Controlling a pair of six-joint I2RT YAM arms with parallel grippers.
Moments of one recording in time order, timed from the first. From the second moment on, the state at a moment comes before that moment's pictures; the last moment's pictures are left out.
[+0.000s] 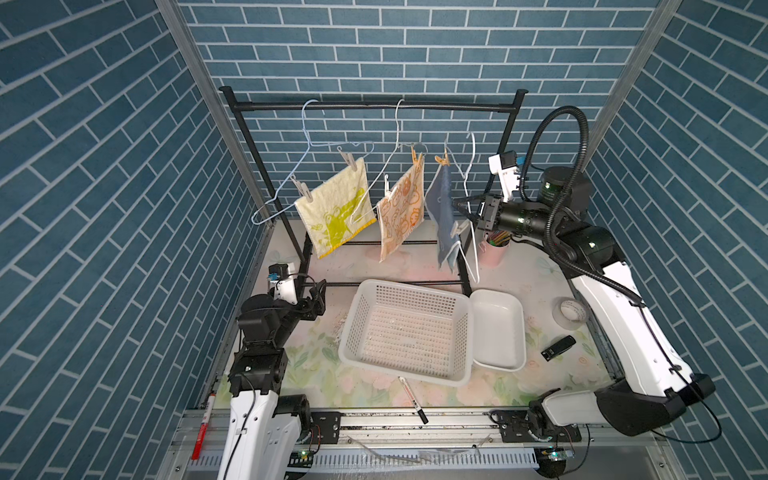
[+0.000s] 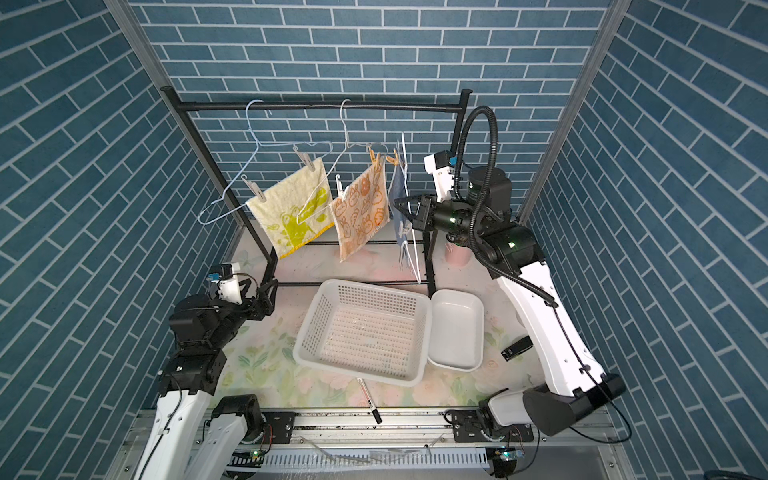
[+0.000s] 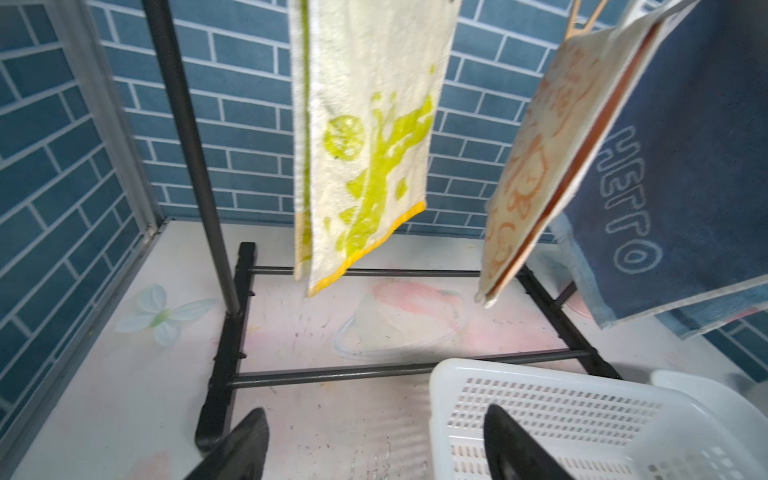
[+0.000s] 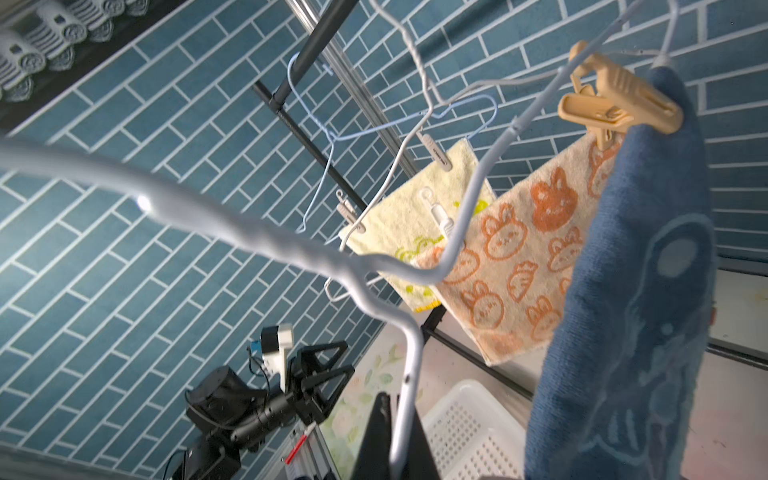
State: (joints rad) left arm 0.06 0.56 0.61 -0.27 0.33 -0.12; right arm 0.49 1.35 1.81 -0.65 -0.61 0.48
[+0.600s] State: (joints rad) left arm -0.13 0.71 1.06 -0.36 0.62 0.11; right arm 0.36 1.25 1.69 -0.96 -1.03 0.42
